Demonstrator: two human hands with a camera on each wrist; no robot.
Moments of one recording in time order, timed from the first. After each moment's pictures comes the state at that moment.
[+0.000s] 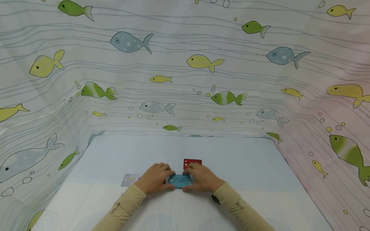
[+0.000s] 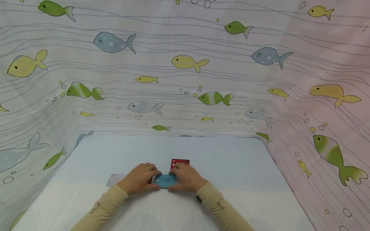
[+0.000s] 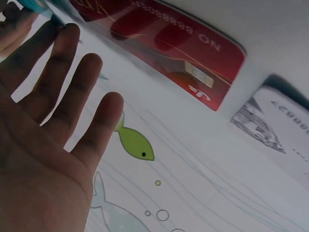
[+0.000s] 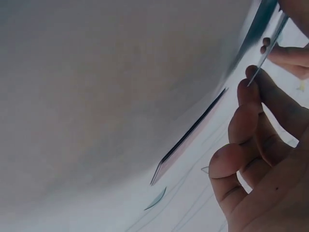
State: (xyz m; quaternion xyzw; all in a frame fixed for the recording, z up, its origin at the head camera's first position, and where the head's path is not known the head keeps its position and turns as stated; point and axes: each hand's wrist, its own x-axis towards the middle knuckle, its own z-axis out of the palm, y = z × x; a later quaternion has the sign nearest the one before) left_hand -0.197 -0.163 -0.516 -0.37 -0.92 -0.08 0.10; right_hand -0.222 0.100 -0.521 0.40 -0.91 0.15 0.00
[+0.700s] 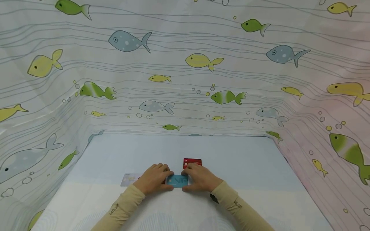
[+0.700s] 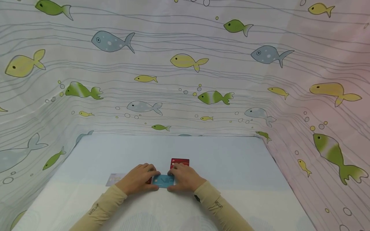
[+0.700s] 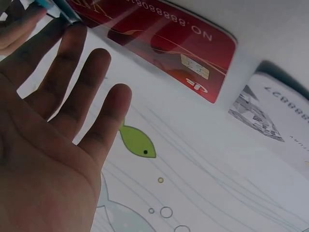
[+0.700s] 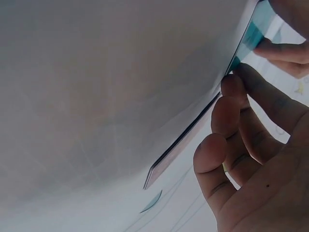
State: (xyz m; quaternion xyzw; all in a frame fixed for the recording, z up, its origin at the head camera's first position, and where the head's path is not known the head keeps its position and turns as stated) left_hand -0.193 -0.165 -0.515 -0.38 -0.92 -0.08 0.10; right_hand -0.219 0.094 -0.519 0.39 -0.91 0.13 -0.02
